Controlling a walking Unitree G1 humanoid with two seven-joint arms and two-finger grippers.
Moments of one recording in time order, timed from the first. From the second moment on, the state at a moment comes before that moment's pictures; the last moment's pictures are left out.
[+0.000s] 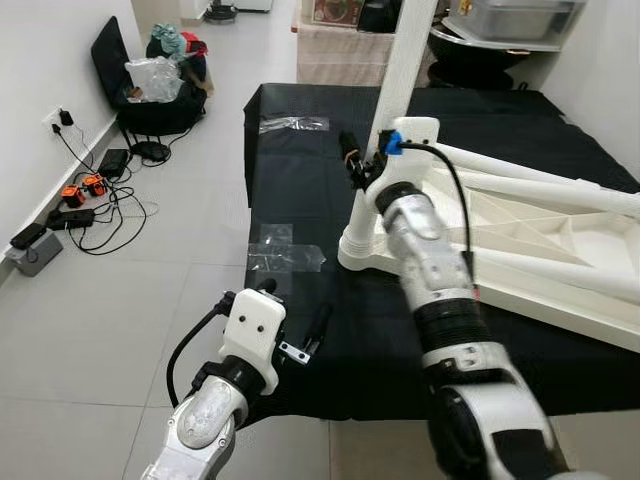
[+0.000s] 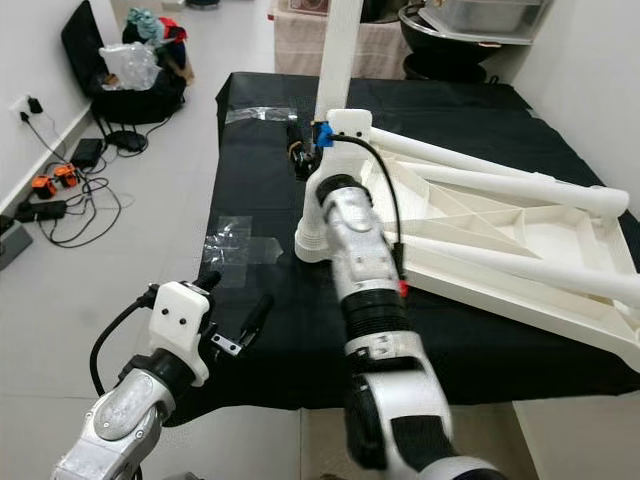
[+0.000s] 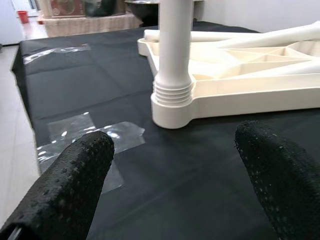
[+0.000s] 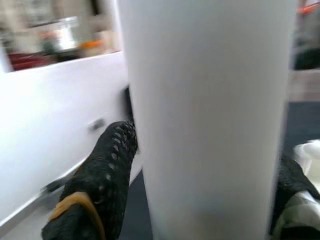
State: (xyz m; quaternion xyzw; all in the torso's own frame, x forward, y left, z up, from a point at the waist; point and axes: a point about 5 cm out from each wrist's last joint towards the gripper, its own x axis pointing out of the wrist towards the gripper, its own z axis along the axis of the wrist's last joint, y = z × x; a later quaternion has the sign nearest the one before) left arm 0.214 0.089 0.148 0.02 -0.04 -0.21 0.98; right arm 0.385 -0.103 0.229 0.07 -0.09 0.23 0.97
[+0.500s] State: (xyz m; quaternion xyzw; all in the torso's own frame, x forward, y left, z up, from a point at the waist) left arm 0.214 0.087 0.148 0.02 -0.05 -0.21 0.98; right arm 0.359 -0.078 0.200 0.03 0.02 0.62 0.78
